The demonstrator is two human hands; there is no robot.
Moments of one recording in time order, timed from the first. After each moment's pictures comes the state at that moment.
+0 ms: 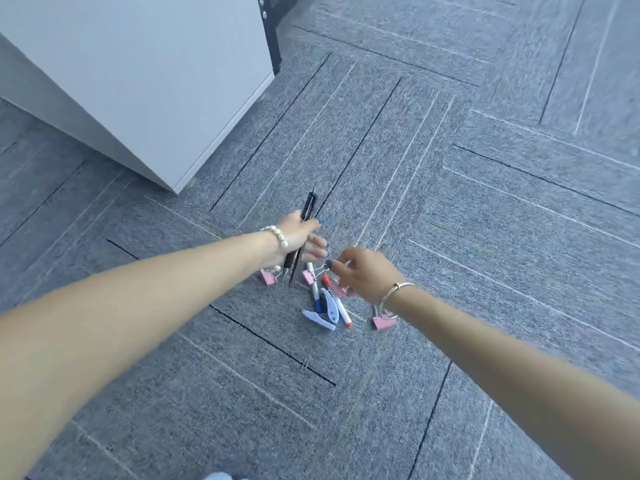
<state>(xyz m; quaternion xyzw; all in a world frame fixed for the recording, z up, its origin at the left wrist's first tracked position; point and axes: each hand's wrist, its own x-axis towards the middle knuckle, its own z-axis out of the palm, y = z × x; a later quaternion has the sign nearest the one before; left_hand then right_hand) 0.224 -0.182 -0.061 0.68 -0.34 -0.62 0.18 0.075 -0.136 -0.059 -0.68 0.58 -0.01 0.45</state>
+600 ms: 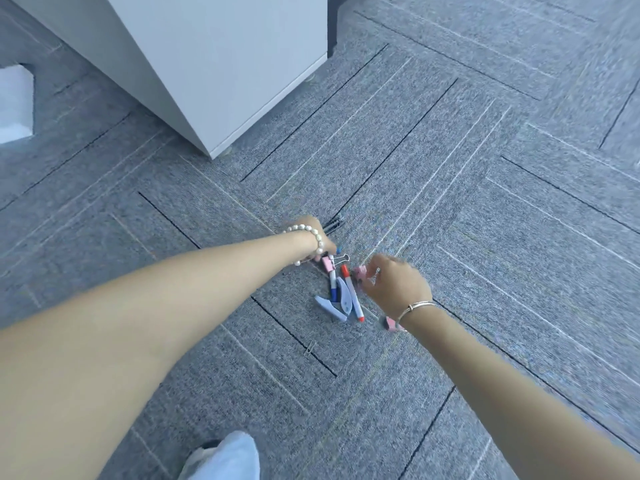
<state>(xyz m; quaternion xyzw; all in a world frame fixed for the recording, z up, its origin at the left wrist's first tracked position) 0.229 -0.169 -0.093 0.79 -0.48 -0.36 -0.11 0.069 -0.124 -0.095 -0.76 0.59 0.06 0.26</state>
